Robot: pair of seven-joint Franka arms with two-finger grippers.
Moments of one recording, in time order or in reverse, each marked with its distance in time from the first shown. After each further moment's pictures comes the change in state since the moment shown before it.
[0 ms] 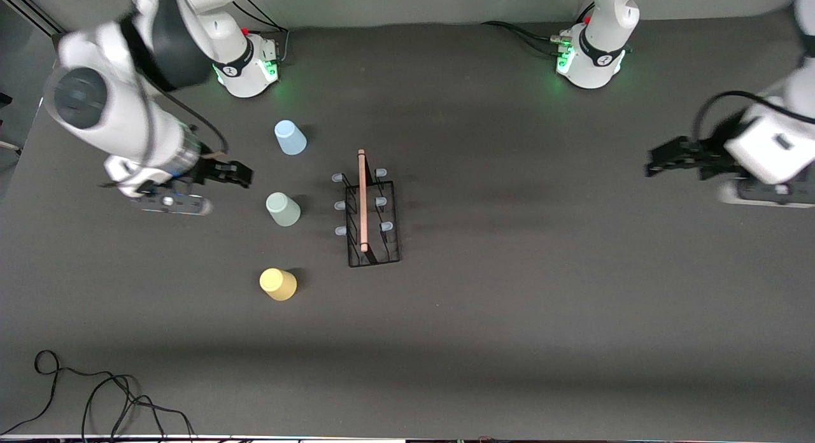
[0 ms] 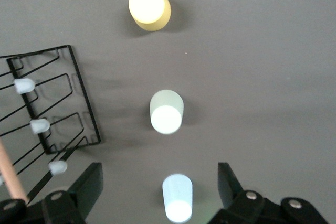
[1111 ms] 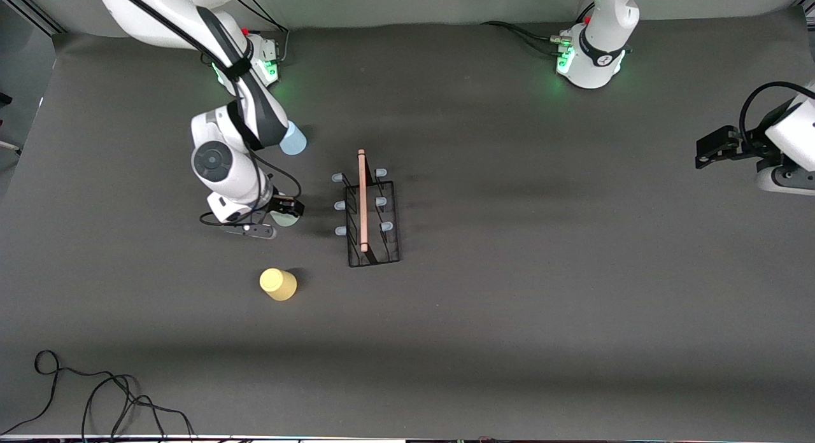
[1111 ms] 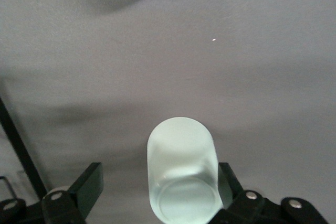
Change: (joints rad) left arm -0.044 -0.031 0.054 -0.006 0.157 -0.039 0.124; right arm 0.058 0.248 -0.002 -0.290 0.000 0.559 0.122
